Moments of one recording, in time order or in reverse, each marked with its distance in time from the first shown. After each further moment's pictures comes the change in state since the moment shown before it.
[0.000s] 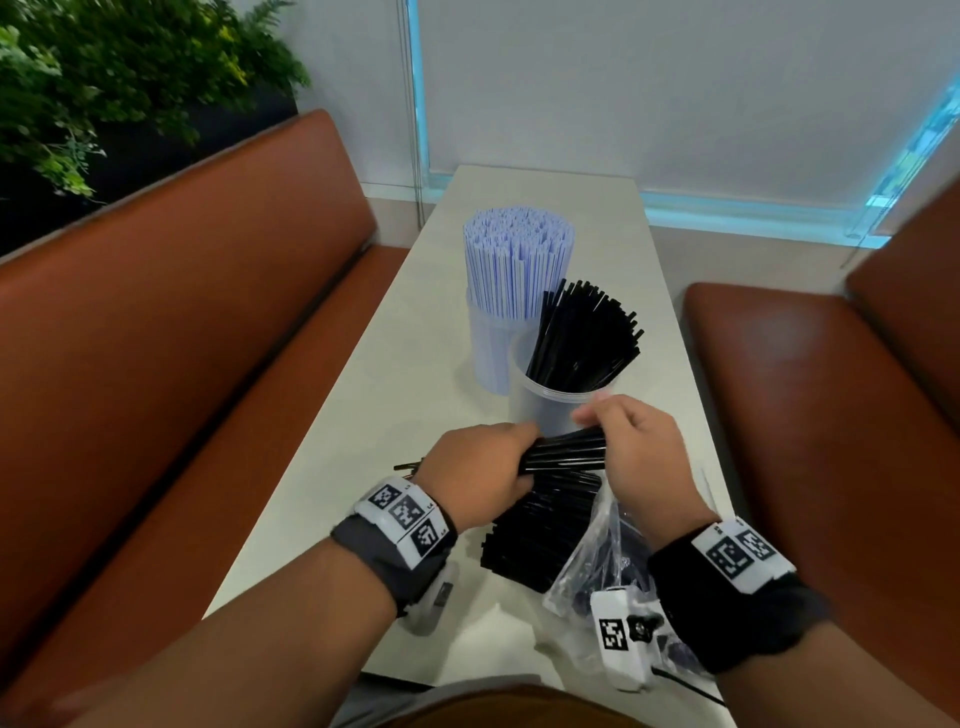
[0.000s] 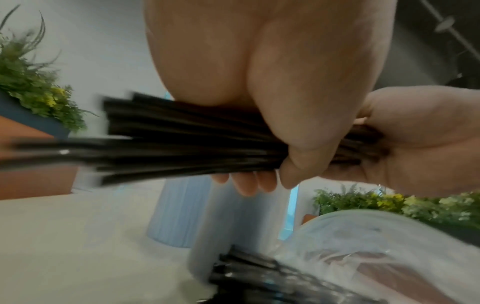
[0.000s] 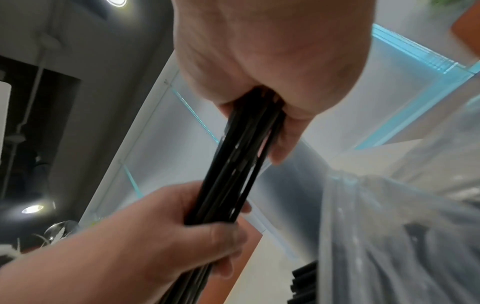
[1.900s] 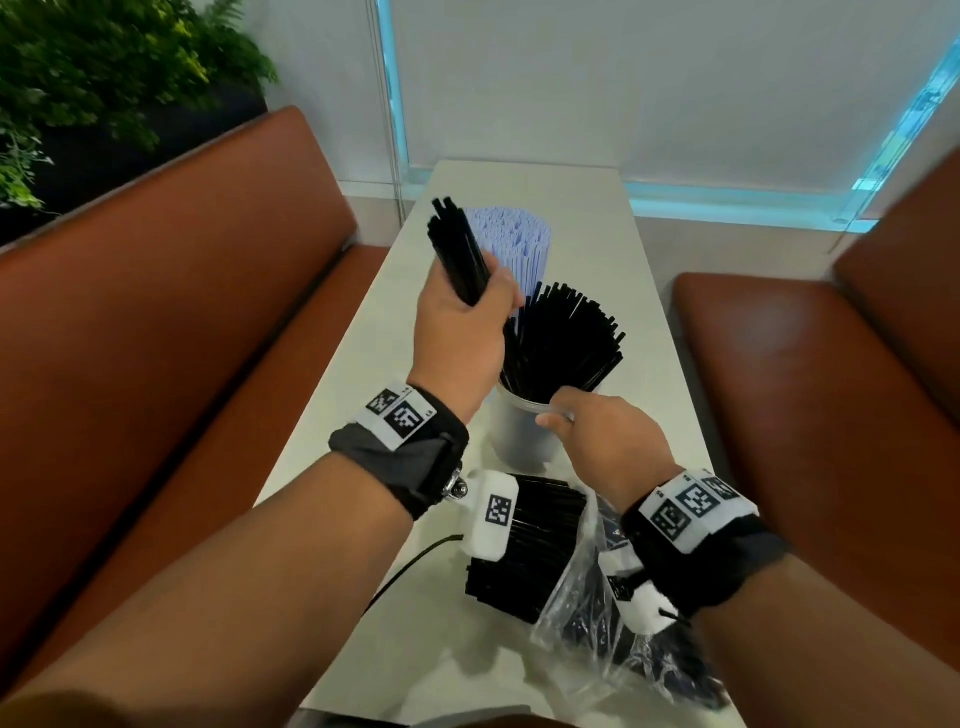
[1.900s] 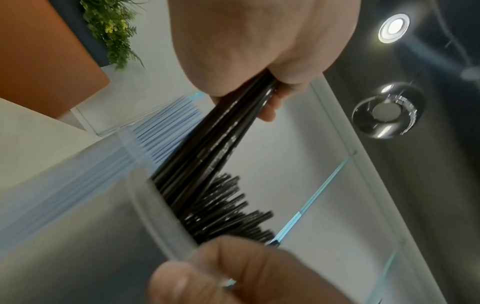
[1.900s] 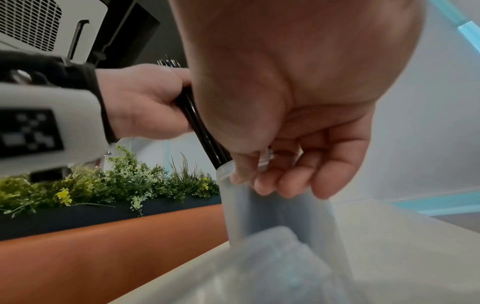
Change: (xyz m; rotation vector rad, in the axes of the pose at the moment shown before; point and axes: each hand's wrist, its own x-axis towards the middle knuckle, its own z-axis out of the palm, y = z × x) left_hand 0.102 0.010 -0.071 -1.222 0.843 -0.208; right_hand 0.053 0.016 0.000 -0.914 -0.327 -0.127
